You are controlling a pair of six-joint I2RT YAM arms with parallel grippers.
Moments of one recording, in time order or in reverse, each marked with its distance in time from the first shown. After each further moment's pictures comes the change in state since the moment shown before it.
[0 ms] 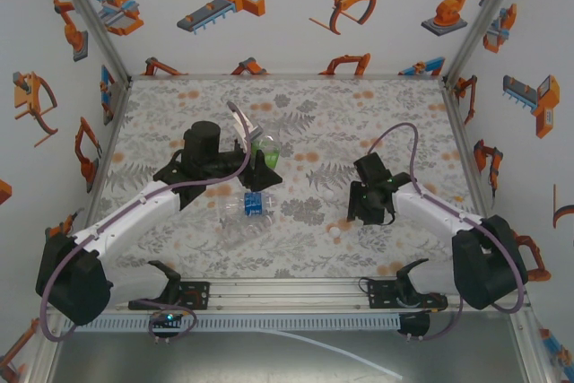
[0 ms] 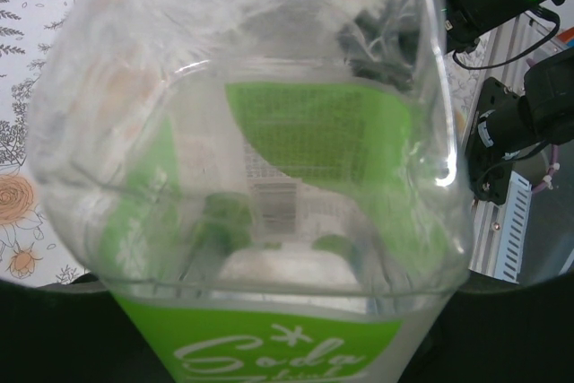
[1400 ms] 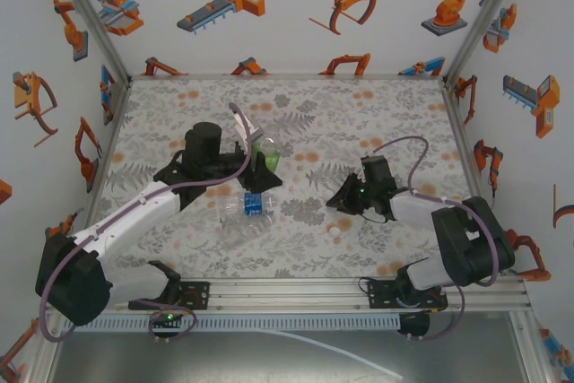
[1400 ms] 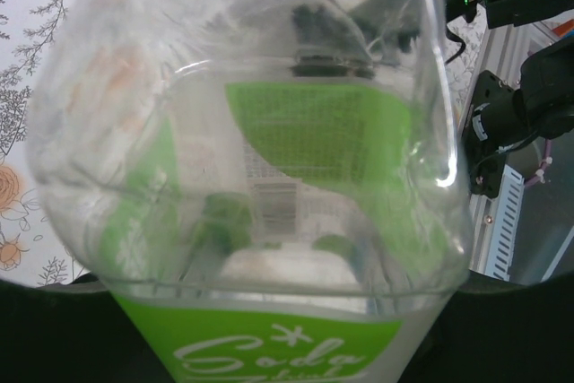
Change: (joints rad) left arm -0.008 -0.005 0.000 -0.028 -0.002 -0.007; right arm -0.111 0.134 -0.197 0.705 -0.380 0.274
